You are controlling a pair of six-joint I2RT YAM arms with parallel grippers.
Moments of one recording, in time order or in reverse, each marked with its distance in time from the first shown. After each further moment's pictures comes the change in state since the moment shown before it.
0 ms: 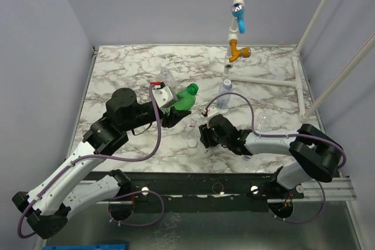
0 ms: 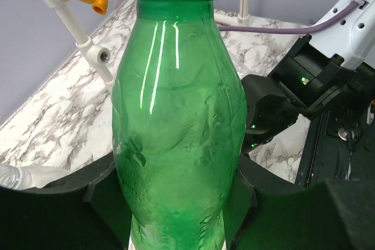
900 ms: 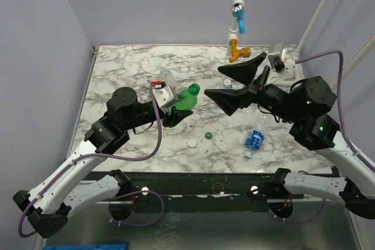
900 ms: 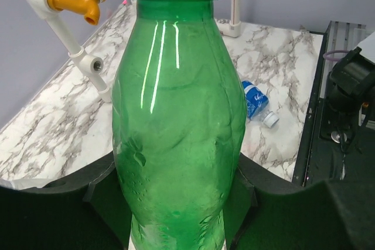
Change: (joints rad) left arm 0.001 0.013 0.000 0.032 0.029 -0.008; right arm 0.001 -0.542 0.727 -0.254 -0.316 -0.107
